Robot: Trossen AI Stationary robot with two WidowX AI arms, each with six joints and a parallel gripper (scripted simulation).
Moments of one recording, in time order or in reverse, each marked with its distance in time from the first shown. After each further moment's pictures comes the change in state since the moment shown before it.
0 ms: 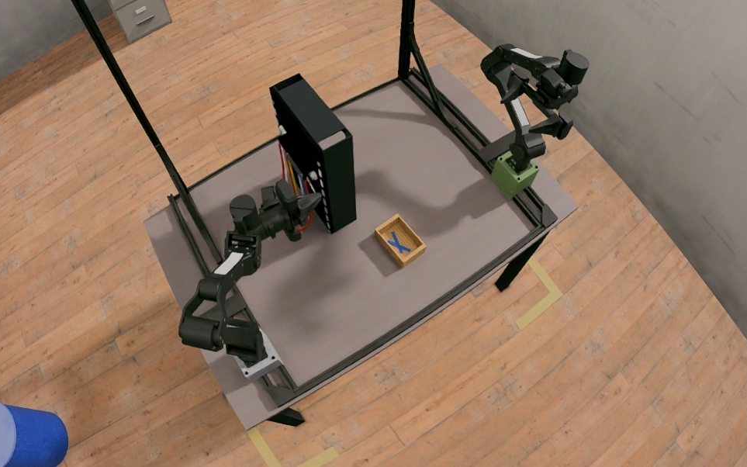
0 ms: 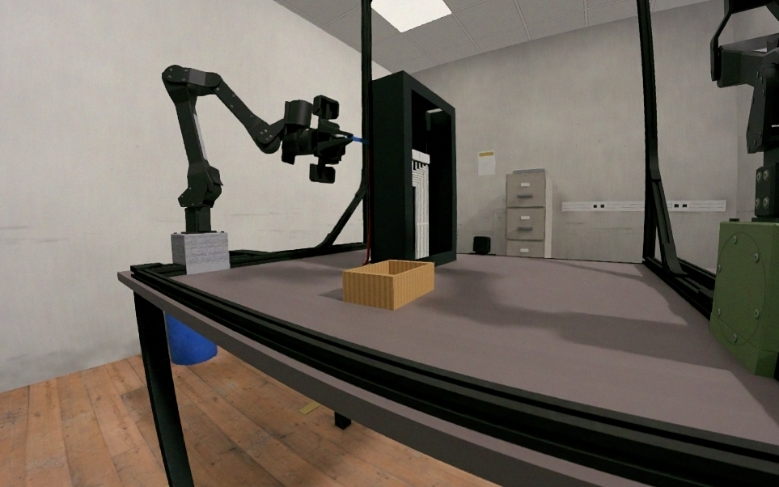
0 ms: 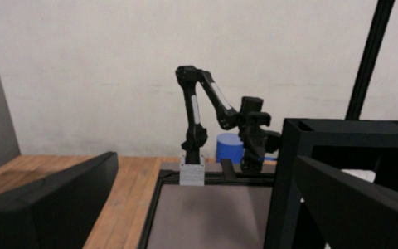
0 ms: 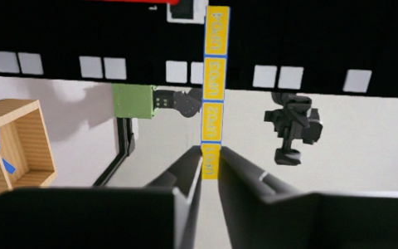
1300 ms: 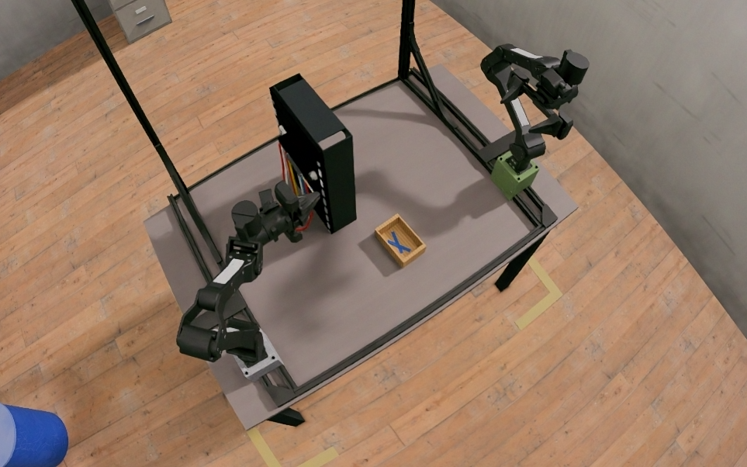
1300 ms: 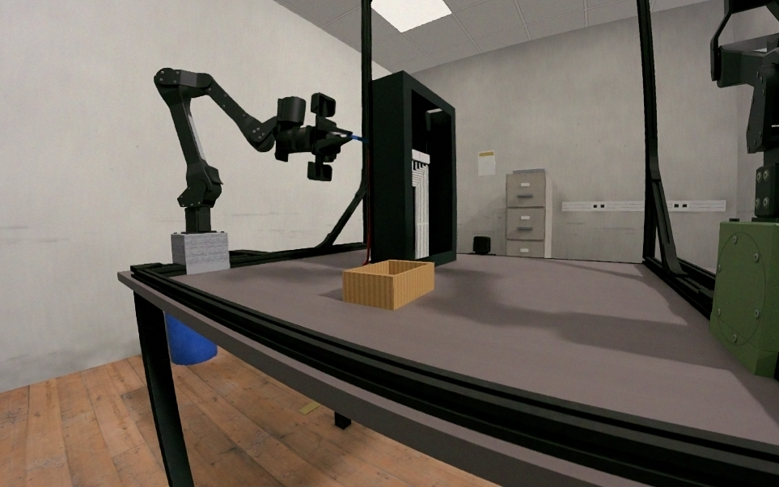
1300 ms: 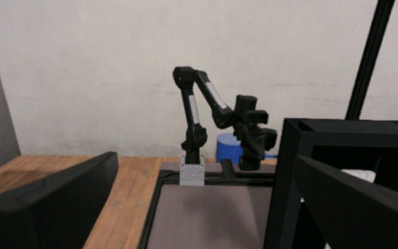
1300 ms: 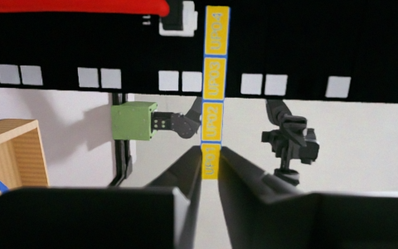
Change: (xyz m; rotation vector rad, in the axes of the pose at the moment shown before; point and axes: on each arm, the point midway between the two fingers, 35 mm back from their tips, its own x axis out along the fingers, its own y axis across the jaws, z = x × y) left arm 0.000 0.000 0.000 0.000 0.000 0.000; right arm -0.003 -0.004 -0.001 0.006 -0.105 -0.004
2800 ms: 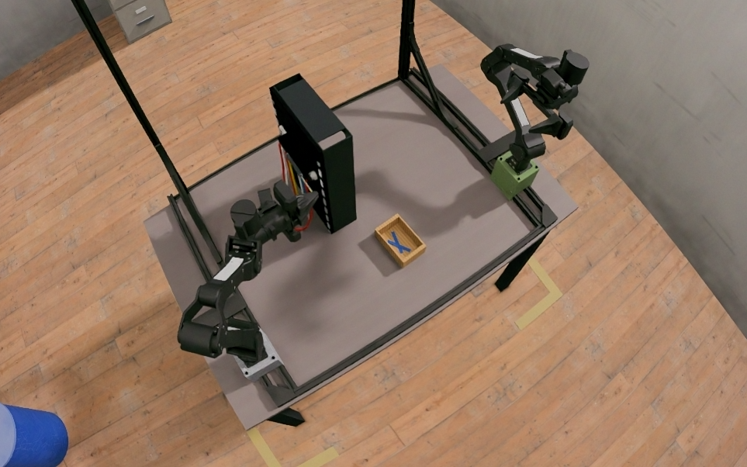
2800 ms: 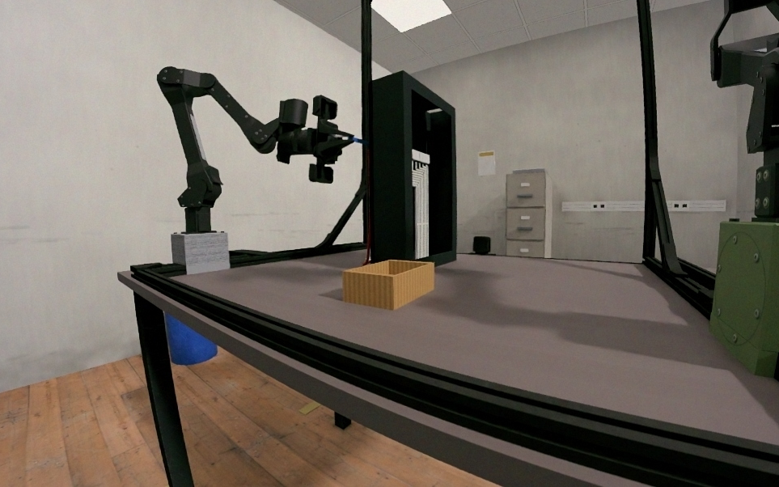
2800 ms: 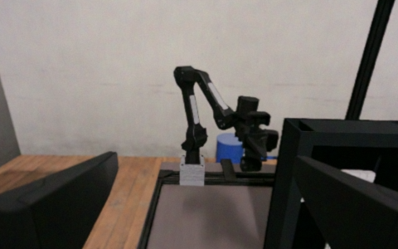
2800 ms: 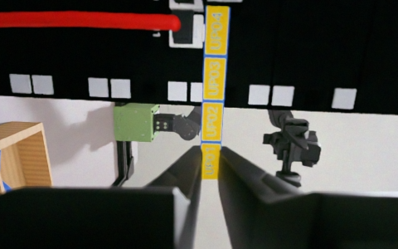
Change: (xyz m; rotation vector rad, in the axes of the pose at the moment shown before) left arm 0.000 0.000 0.000 0.000 0.000 0.000; right arm 0.000 0.004 0.006 -0.005 0.001 0.004
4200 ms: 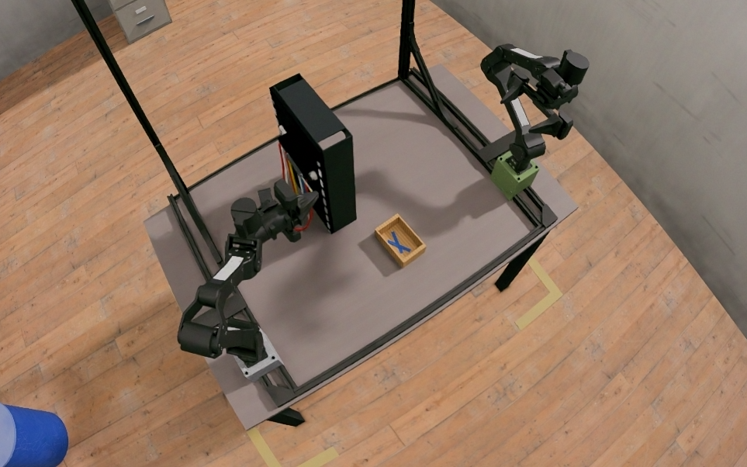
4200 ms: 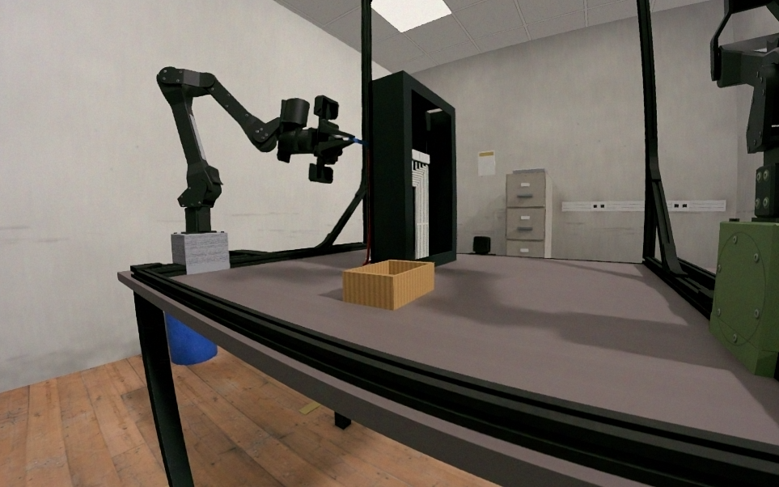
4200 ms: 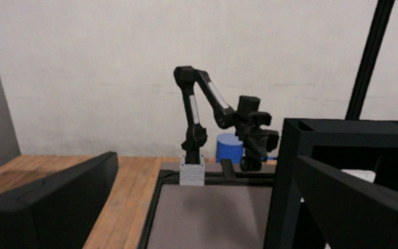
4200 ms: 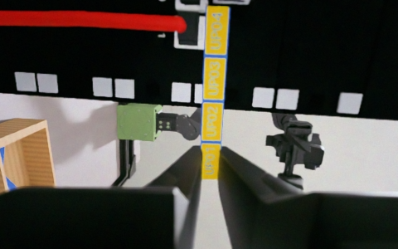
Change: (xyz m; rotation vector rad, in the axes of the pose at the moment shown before) left arm 0.000 0.000 0.000 0.000 0.000 0.000; right arm 0.001 0.001 0.001 -0.016 0.002 0.018
